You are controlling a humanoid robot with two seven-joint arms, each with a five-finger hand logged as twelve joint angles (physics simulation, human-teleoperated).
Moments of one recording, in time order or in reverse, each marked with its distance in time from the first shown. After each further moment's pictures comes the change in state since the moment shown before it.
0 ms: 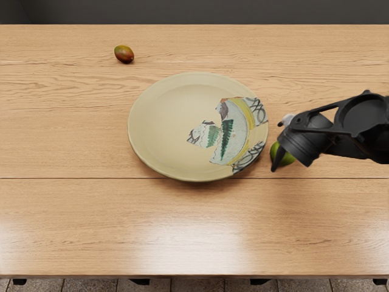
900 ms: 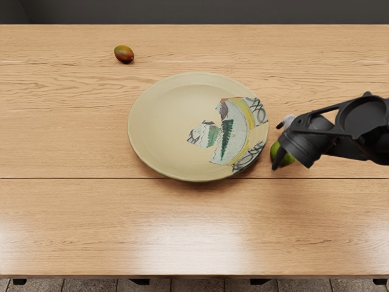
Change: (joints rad) left arm 0.000 0.000 0.000 0.000 0.000 0.000 0.000; right arm 0.002 -0.011 -0.005 0.008 -0.011 0.000 0.000
